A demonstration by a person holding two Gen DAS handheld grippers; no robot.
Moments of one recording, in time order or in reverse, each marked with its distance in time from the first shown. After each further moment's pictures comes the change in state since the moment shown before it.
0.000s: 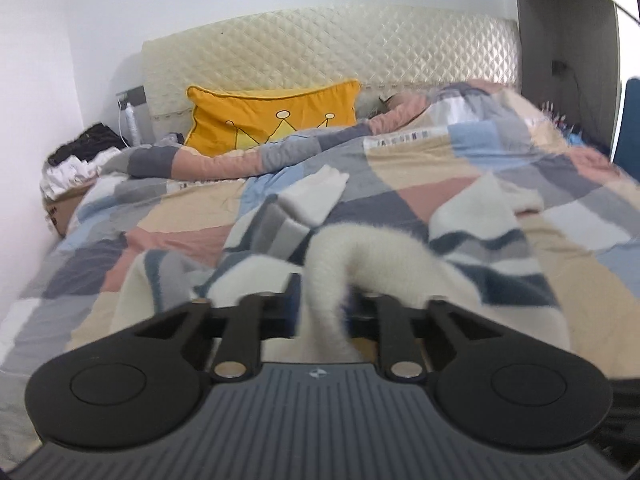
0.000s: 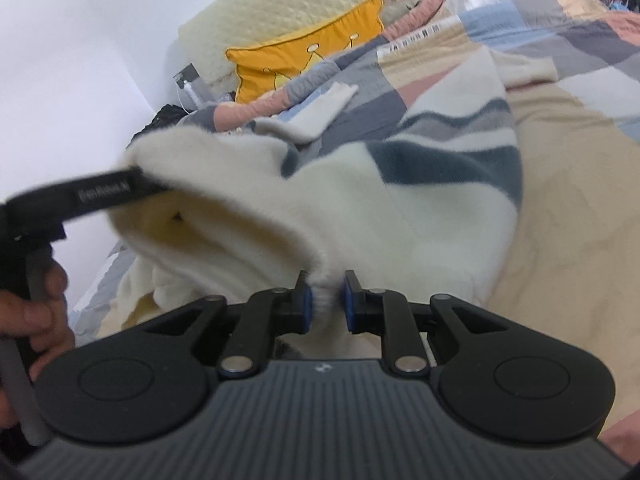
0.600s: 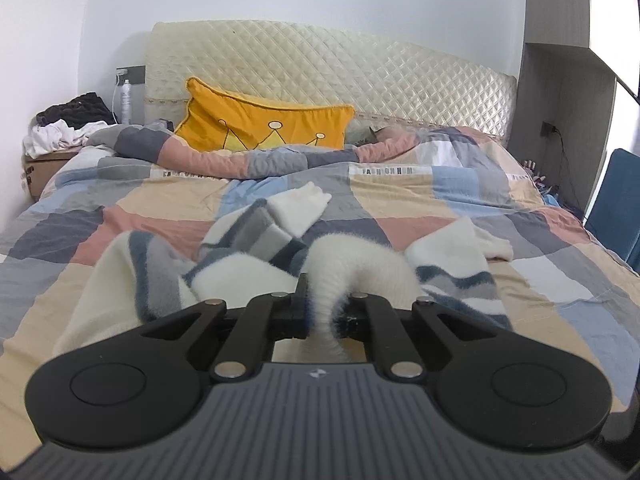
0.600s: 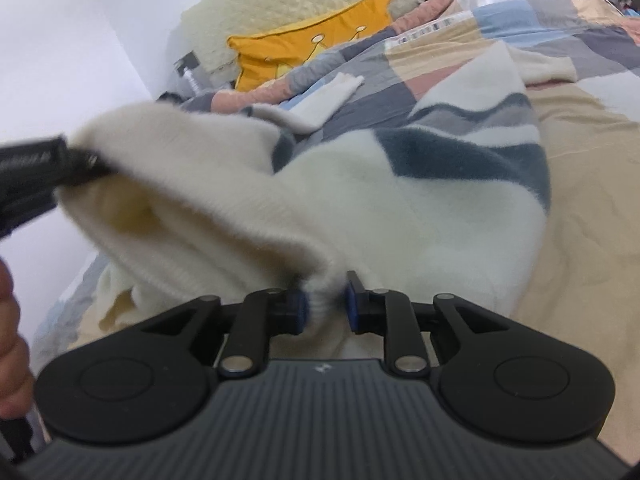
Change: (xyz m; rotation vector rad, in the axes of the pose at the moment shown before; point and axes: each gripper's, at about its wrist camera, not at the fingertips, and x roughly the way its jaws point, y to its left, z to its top) left arm -0.010 0.027 -0.013 -0.162 -0.069 -0.107; right arm 0.031 0.002 -0.001 -0.027 0.000 -0.011
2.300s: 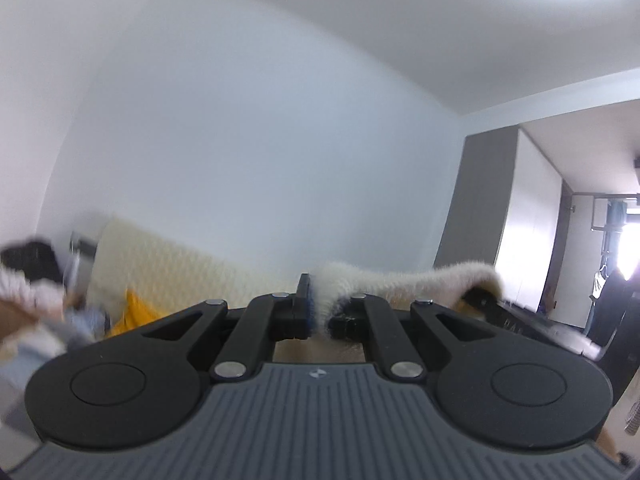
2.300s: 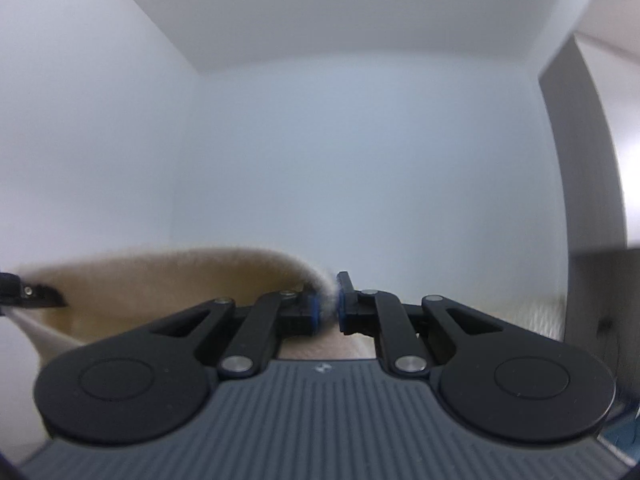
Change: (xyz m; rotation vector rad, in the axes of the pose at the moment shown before) left arm -0.396 -0.019 0.354 -0.168 -0.558 -0.244; right arm -0.365 0.229 0.307 -0.510 -0.851 -0.056
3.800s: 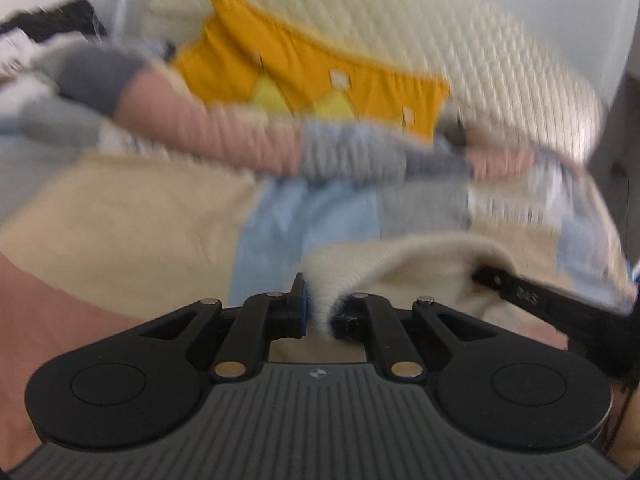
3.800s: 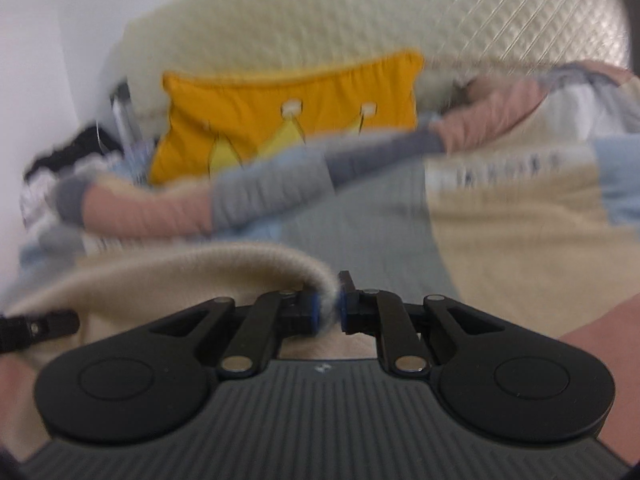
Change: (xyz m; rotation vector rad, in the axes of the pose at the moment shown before) left arm 0.534 0.456 -0.597 -0.047 0.701 0.292; right arm 0.400 0.002 -0.623 0.217 0.734 -0.058
